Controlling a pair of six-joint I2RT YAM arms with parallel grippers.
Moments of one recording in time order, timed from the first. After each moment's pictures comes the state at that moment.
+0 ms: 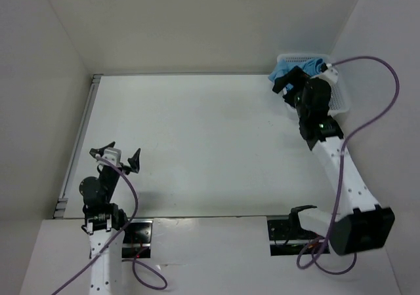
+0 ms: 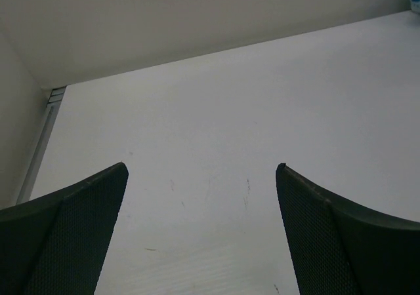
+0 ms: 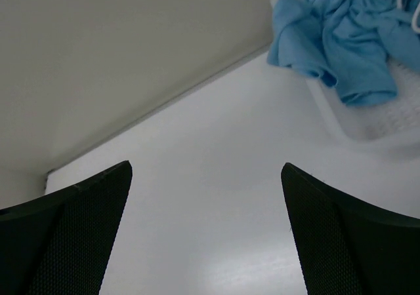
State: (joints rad) left arm 0.24 0.07 0.08 0.12 0.44 0.07; right arm 0.13 1.09 1.06 -0.18 0.19 0.62
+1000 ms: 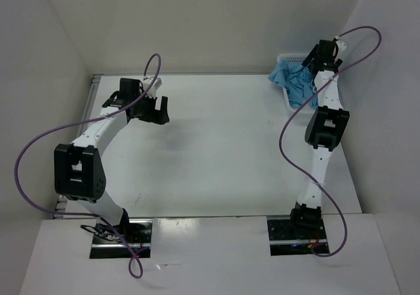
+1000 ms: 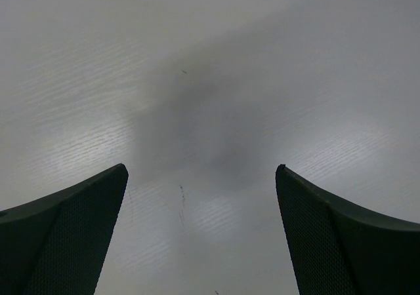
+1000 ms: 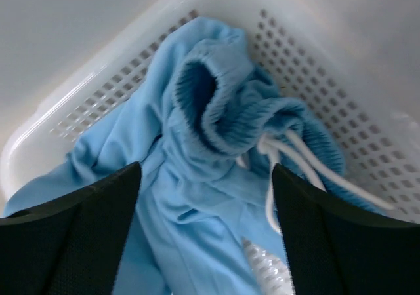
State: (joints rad) left arm -0.10 1.63 1.27 -0.46 0.31 0.07; right arm -0.22 2.51 2.43 -0.44 0.25 0.40
